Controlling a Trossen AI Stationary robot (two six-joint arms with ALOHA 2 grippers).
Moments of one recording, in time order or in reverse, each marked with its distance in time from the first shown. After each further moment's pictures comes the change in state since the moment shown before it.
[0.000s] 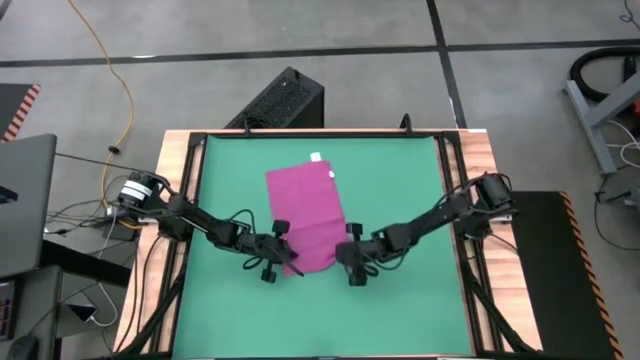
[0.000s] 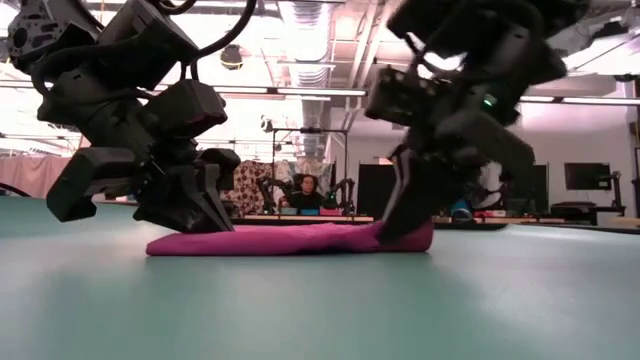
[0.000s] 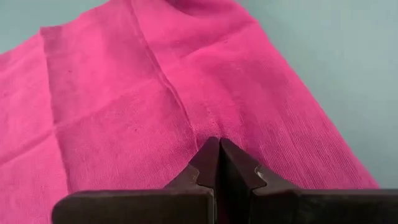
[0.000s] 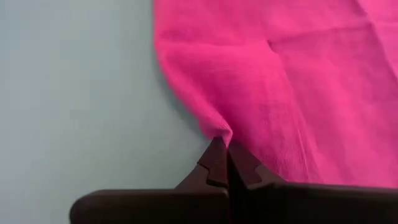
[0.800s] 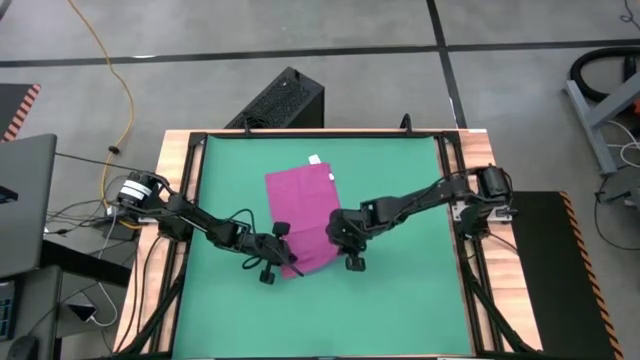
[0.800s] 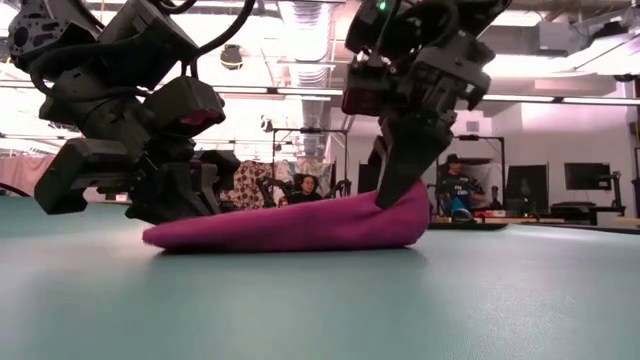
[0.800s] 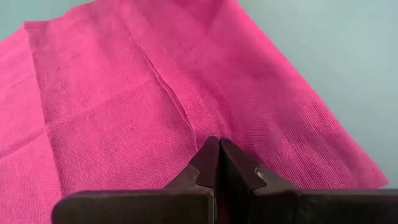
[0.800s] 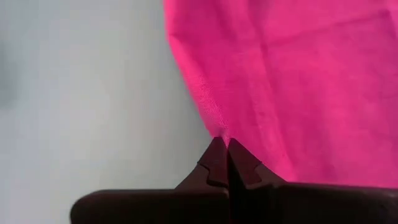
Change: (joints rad) left arm -0.001 0.001 -0.001 -0.009 0.061 -0.016; right arm -0.214 -0.016 0.164 -0.285 -0.431 -0.049
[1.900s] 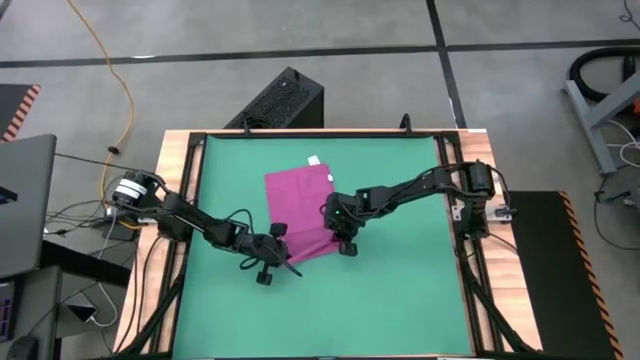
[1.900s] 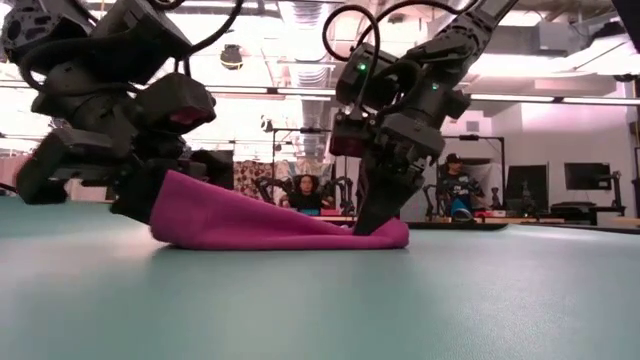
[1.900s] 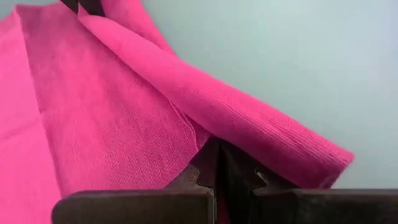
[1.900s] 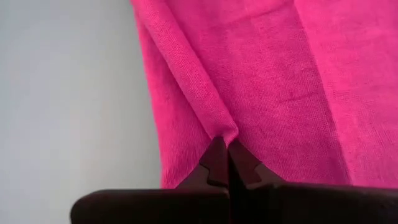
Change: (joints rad) left arm -0.010 -0.083 -0.006 -0.068 0.005 -0.038; right arm -0.112 0.131 -0.032 0.111 -0.012 -0.101
